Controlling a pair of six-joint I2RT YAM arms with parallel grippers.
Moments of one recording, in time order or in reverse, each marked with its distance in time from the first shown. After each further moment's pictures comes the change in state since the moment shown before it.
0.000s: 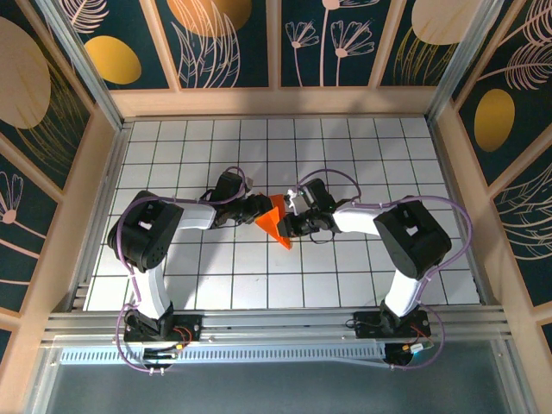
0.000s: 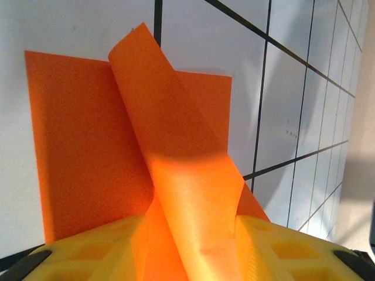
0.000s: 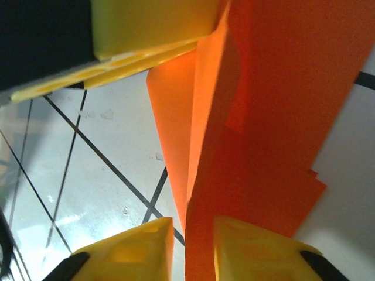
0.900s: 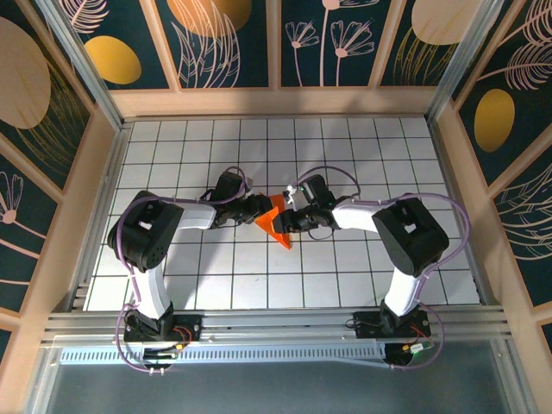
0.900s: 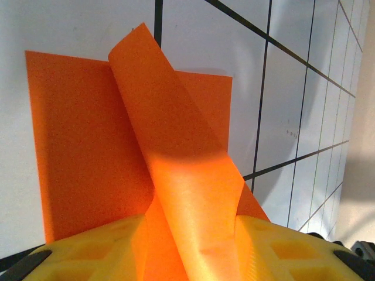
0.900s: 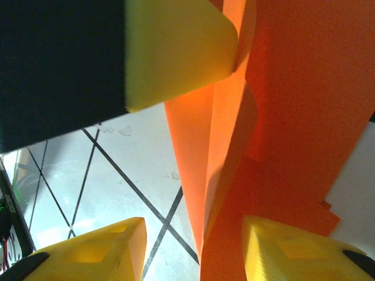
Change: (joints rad) left arm 0.000 0.000 0.001 -0.003 0.000 0.000; right arm -0.006 0.042 0.040 0.018 -0.040 0.009
